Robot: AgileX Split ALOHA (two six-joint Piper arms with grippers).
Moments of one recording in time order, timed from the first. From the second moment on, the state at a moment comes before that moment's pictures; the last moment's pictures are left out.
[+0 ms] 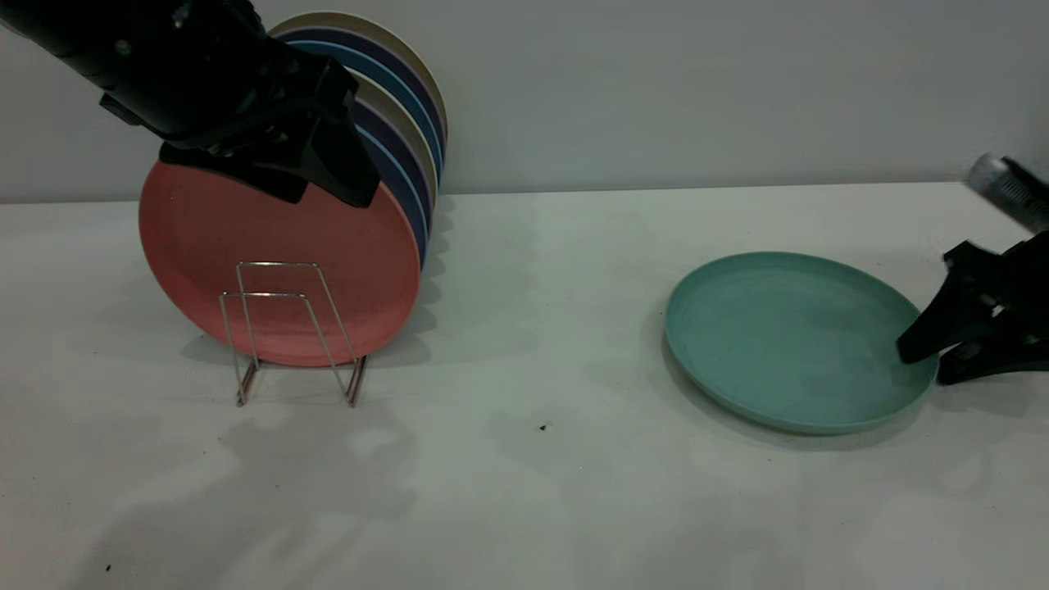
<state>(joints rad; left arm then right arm) -0.35 1.66 -0.99 -0.48 0.31 0.41 -0.25 2.41 -1.36 1.02 0.75 -1.03</state>
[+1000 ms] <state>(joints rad) -0.43 1.82 -0.99 -0.70 0.28 0.40 -0.05 2.36 -1.36 1.11 0.83 -1.23</state>
